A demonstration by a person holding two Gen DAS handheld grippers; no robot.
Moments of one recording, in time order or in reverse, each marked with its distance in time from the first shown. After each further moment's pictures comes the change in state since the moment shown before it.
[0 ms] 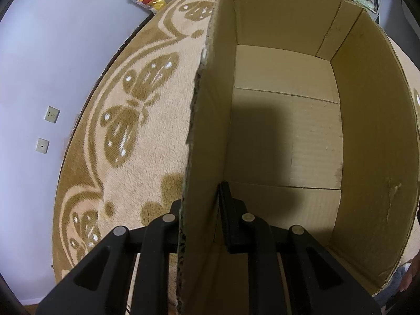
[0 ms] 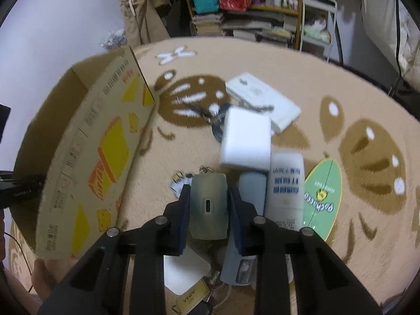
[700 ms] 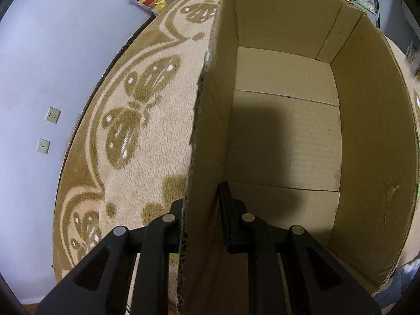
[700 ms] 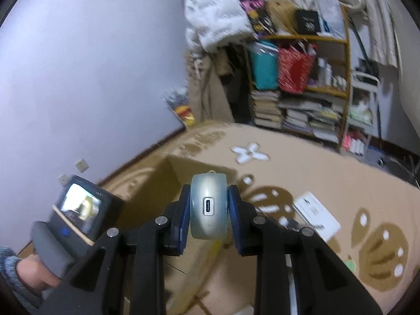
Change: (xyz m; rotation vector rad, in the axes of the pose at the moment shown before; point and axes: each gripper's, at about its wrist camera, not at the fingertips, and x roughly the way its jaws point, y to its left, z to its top) left arm -0.003 0.001 0.000 -0.007 -0.008 -0.002; right arm -0.082 0.088 0.071 -0.181 -0.363 0.259
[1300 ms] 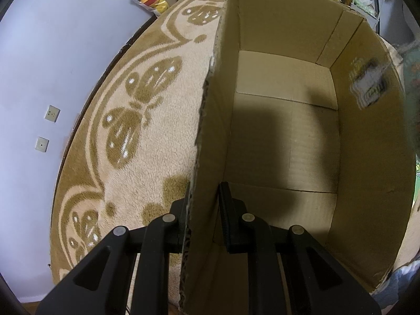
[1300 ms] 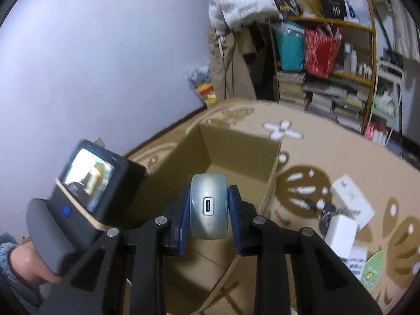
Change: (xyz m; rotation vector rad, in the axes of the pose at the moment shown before) left arm -0.003 0.003 -0.002 -0.010 -0.009 -0.011; right arm 0.038 0.016 -0.034 0.011 0.159 0.085
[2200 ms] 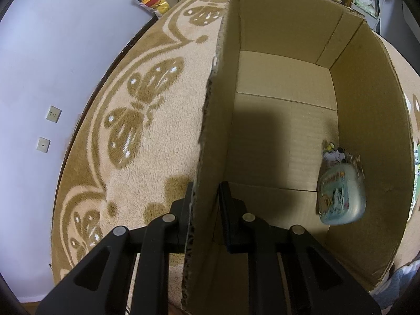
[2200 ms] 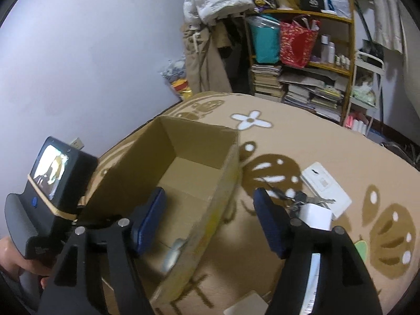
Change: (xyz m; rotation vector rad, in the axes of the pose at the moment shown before) left arm 0.000 0.000 0.001 0.001 -0.003 0.009; right arm -0.011 -0.034 -0.002 0.049 0.008 -0.134
